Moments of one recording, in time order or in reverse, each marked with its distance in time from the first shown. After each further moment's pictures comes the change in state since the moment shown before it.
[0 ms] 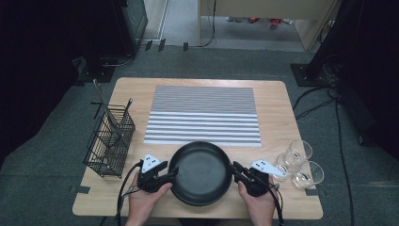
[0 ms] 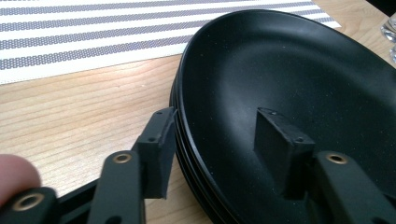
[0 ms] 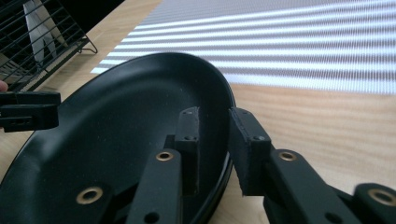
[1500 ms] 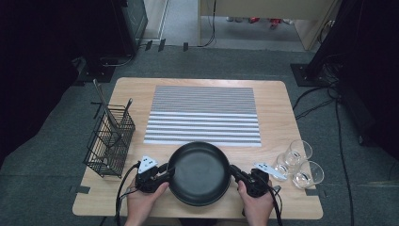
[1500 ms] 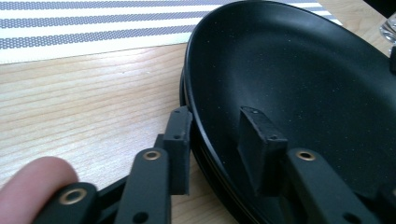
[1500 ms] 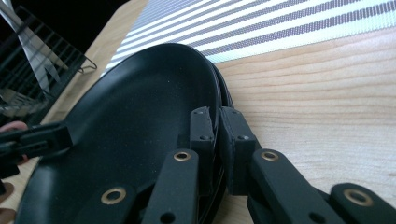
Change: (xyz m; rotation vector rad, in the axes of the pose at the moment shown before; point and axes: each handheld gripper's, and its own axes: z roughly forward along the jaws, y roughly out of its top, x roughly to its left) left arm 0.013 -0.009 0.002 -0.001 -0.028 -0.042; right arm -0.009 -0.015 0.008 0.003 0.027 0.236
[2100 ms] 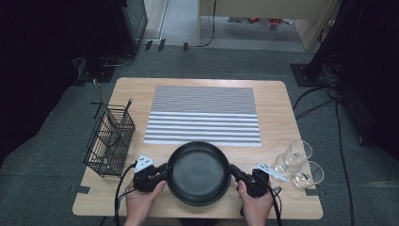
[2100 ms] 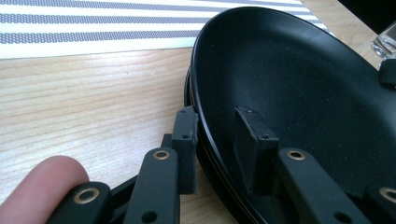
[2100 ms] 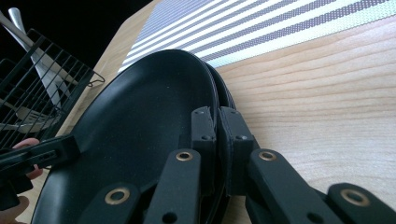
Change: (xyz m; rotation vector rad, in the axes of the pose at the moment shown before) left arm 0.005 0.001 -0.004 -0.022 -0.018 -0.052; right arm -0.002 -0.003 0.002 -0.030 0.024 0.062
